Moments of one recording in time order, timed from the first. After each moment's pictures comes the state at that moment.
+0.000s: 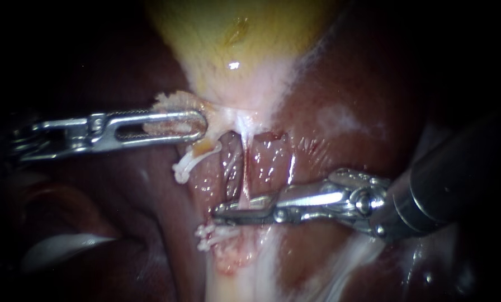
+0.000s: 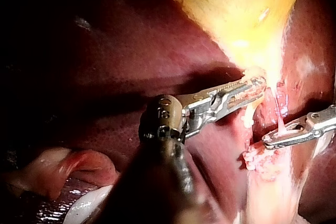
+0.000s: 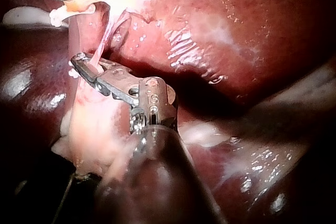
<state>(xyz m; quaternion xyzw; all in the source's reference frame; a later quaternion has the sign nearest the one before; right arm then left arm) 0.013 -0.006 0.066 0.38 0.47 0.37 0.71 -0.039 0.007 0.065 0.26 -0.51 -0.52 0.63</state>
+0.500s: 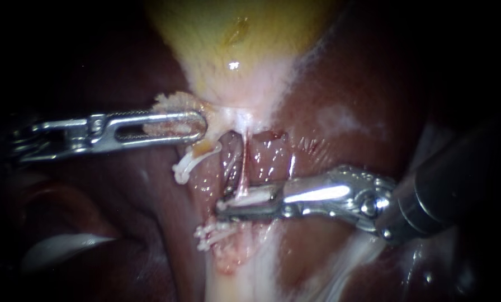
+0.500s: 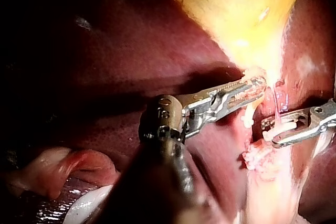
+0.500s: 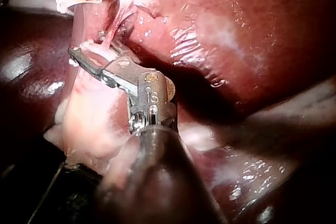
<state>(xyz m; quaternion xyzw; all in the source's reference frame) 0.013 -0.006 0.067 0.36 0.51 0.31 0.72 -0.039 0.007 0.065 0.26 -0.51 -0.52 0.63</state>
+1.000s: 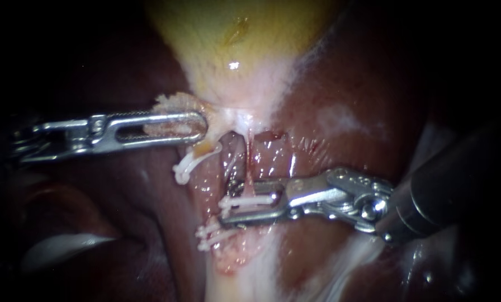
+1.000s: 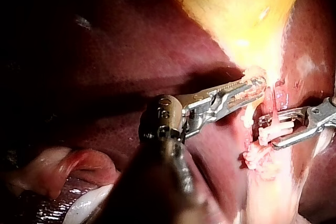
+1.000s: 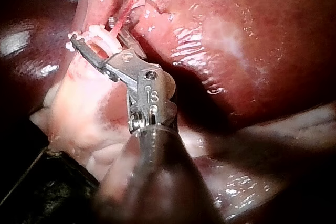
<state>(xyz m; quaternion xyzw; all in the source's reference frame) 0.012 -0.006 0.068 0.33 0.53 0.26 0.74 -0.039 0.007 0.065 0.26 -0.51 -0.52 0.63</state>
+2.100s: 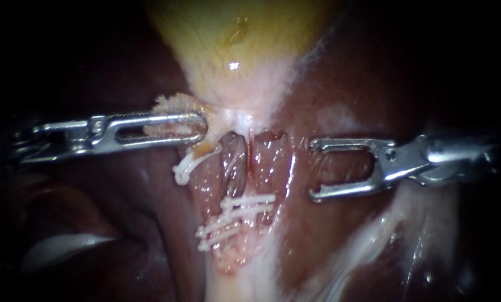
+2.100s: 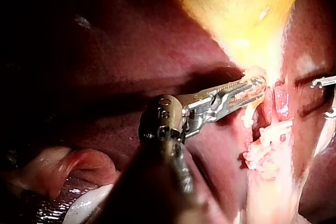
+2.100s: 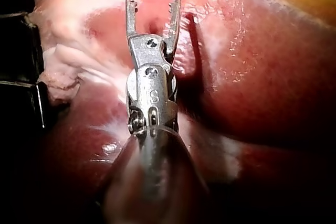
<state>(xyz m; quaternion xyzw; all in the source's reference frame) -0.001 -0.001 0.063 0.20 0.56 0.10 0.80 -0.039 0.007 0.065 0.26 -0.51 -0.52 0.63</state>
